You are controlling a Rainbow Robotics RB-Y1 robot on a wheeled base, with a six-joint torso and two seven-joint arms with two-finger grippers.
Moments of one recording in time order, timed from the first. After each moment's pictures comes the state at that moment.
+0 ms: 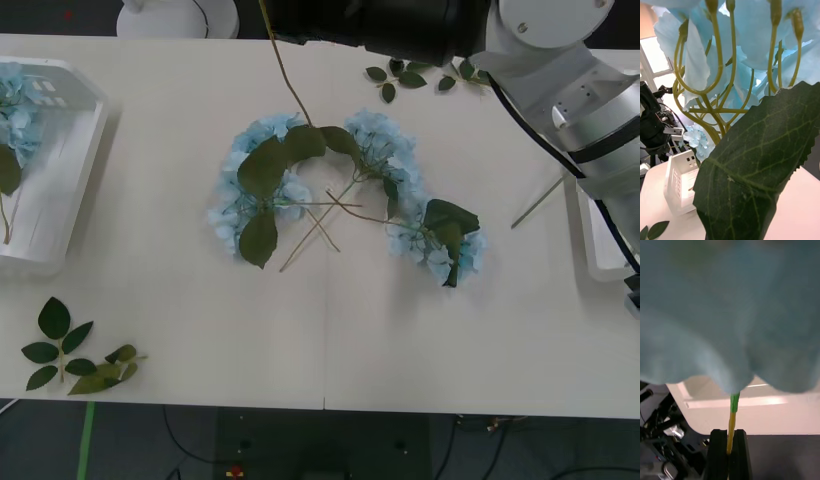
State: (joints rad) right arm -0.94 -0.52 0.42 -1.58 -1.72 0.61 2.30; left arm -0.42 1.07 0.18 -1.43 0.64 1.58 -2.01
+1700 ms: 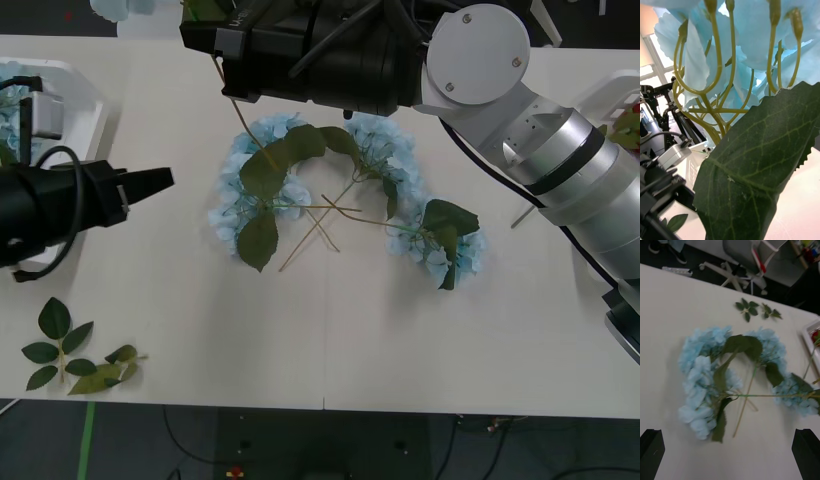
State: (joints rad) right arm -0.94 -0.48 0.57 -1.59 -1.71 0.53 2.28; left arm 0.02 0.90 0.02 -2.09 1.42 0.66 -1.58
